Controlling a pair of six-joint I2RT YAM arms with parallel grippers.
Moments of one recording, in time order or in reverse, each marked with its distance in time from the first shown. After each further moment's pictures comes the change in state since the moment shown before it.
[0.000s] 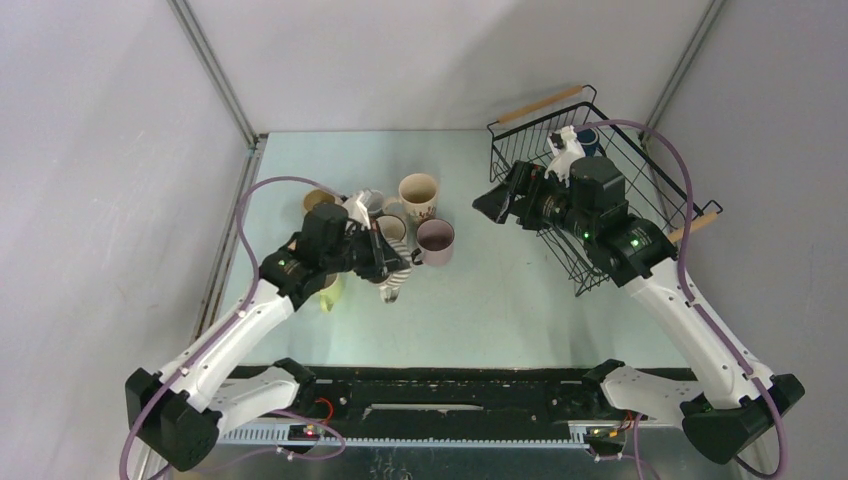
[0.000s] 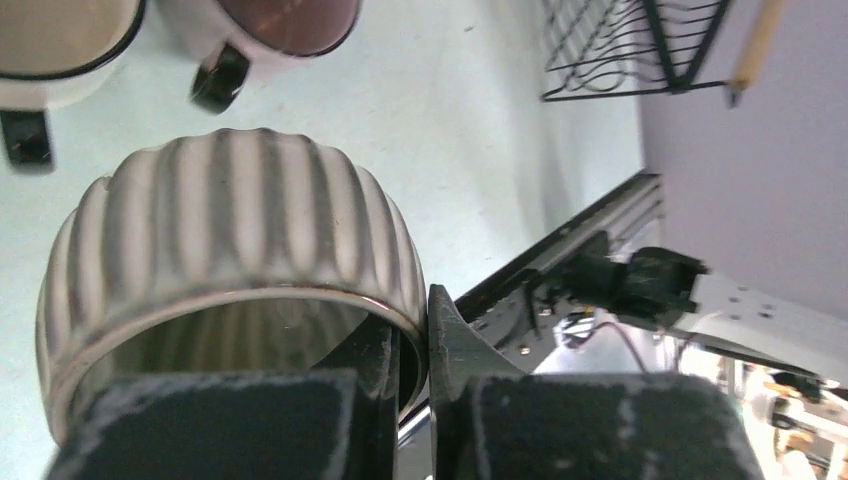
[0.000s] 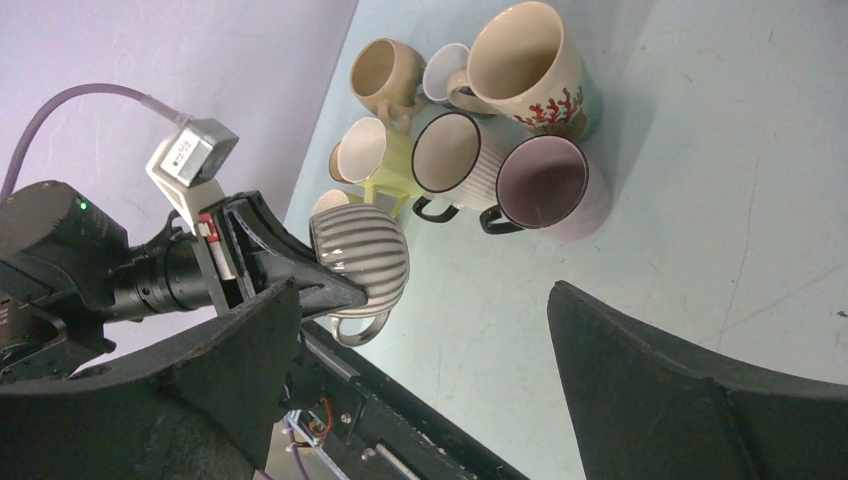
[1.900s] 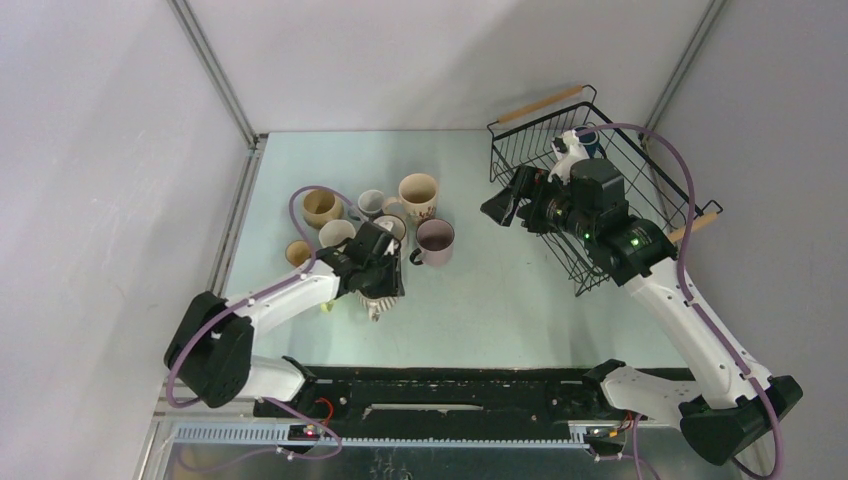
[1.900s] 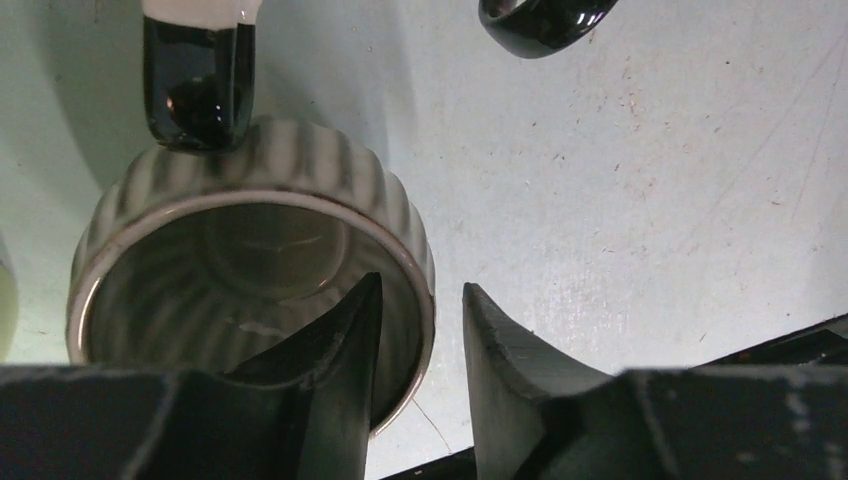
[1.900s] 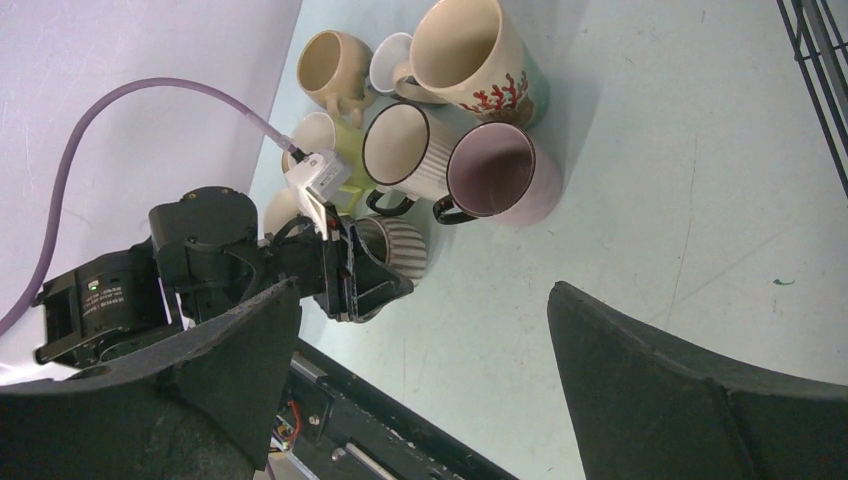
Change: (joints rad) left arm -0.106 0.347 -0.098 -0.021 -0.360 0.131; right arm -0.034 -0.002 -0.021 -0.049 0.029 -0.038
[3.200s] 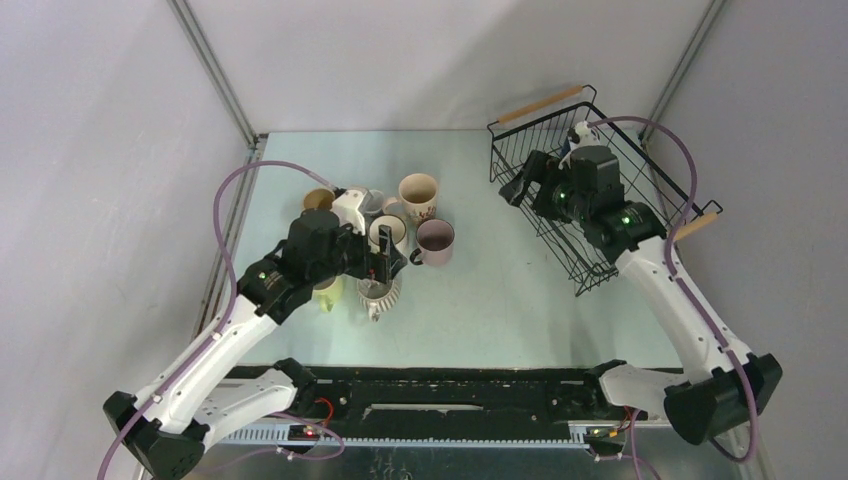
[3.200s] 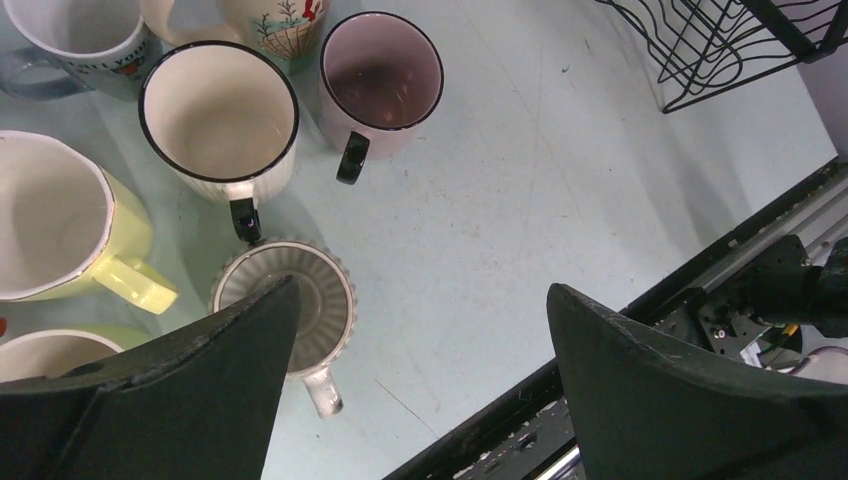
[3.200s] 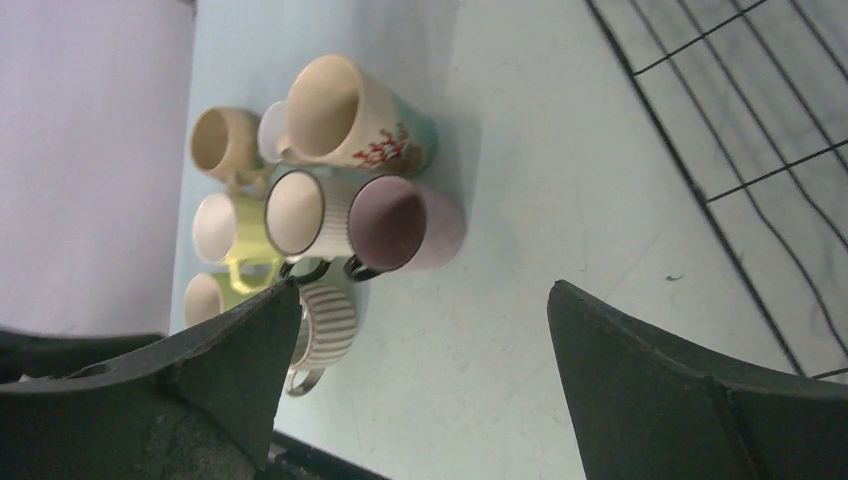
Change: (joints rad) left arm 0.000 -0.455 0.173 -0.127 0.048 0.227; right arm -0.101 0.082 0.007 -0.003 0.106 0.008
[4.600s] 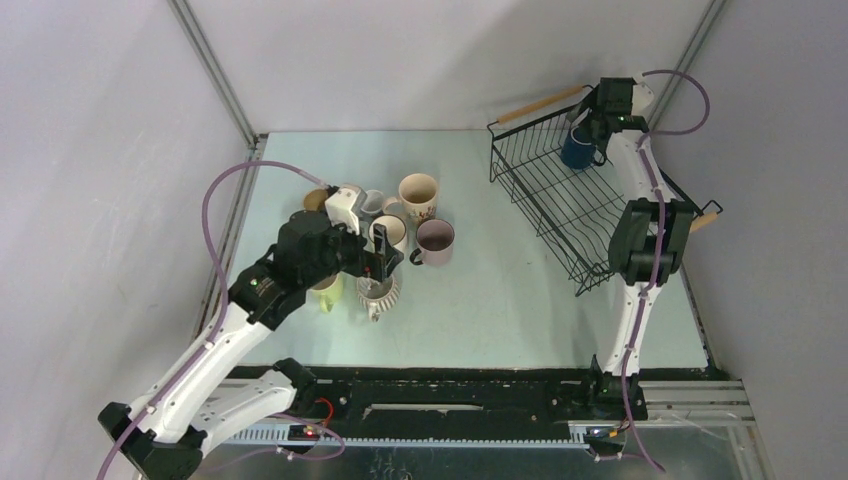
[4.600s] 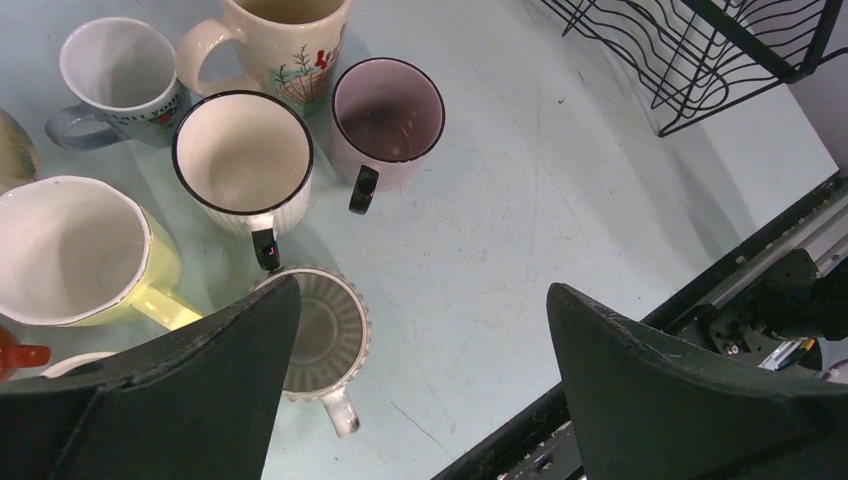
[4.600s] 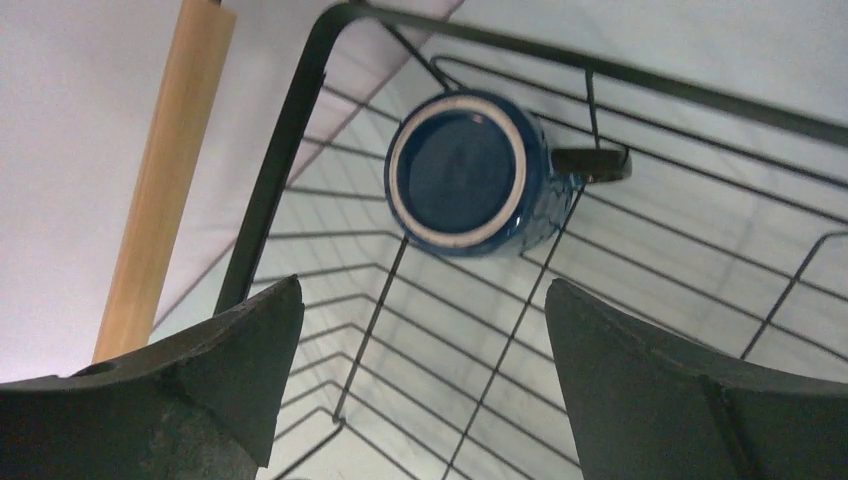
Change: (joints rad) left arm 0.011 -0.053 -0.004 0.040 -0.013 0.061; right arm -0.435 0.958 0.749 0.073 0.267 0.092
